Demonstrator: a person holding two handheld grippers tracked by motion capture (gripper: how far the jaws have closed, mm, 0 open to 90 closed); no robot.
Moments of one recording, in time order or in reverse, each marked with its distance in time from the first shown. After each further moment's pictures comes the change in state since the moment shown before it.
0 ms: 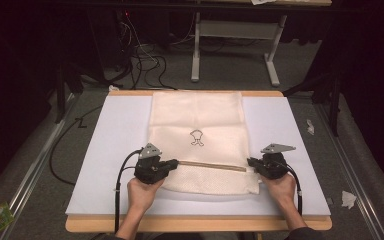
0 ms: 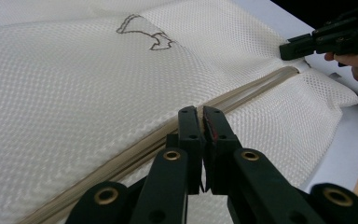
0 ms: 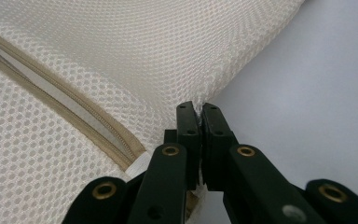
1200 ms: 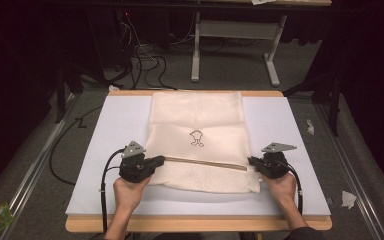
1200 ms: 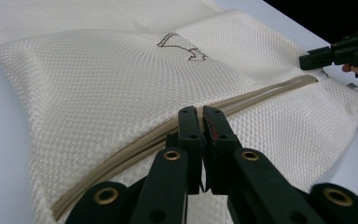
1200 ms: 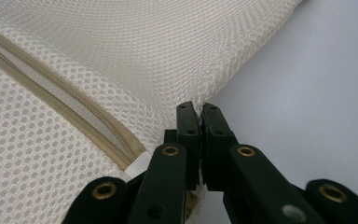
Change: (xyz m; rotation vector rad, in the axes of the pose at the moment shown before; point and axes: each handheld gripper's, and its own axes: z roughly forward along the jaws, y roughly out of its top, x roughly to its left) left arm 0.019 -0.002 -0.031 -0.042 0.060 -0.033; right arm -0.001 0.002 -0.003 -0.008 -0.004 -0.004
